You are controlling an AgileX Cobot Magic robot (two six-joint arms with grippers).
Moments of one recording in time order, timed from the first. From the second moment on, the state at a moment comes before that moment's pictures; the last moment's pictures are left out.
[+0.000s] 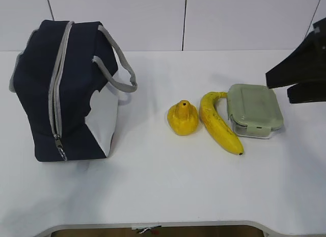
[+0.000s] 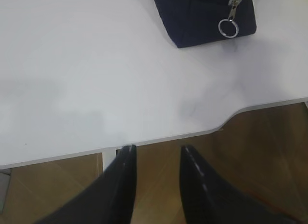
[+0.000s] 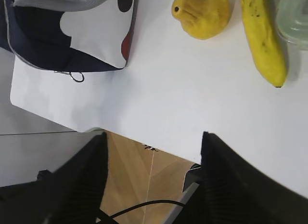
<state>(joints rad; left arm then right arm) -0.05 0.10 -0.56 -0.07 1.21 0.07 -0.06 1.28 -1.02 0.82 1.10 -0.37</state>
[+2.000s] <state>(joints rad) -0.05 0.10 -0.56 -0.04 1.23 0.07 -0.47 1.79 -1.15 1.05 1.19 -0.71</state>
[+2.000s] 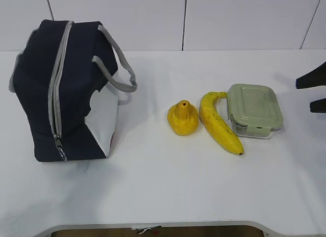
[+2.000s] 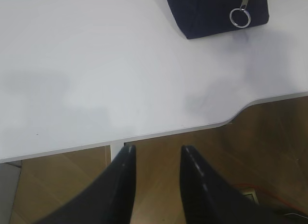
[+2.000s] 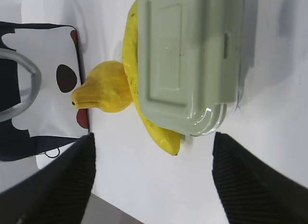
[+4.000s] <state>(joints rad) -0.05 0.10 -0.56 -0.04 1.24 0.07 -0.40 2.21 -1.41 1.15 1.18 -0.82</state>
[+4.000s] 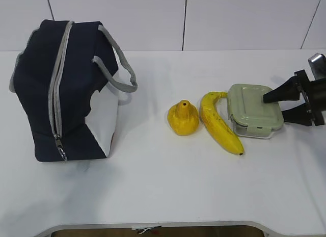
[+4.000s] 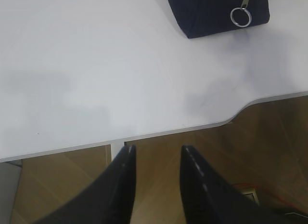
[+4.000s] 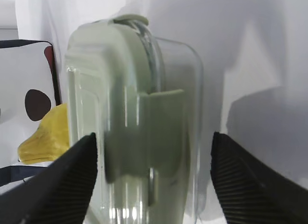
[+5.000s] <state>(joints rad) -0.05 0.10 -0.56 -0.04 1.24 0.07 -0.36 2.23 -1.42 1.18 1.18 -0.84</state>
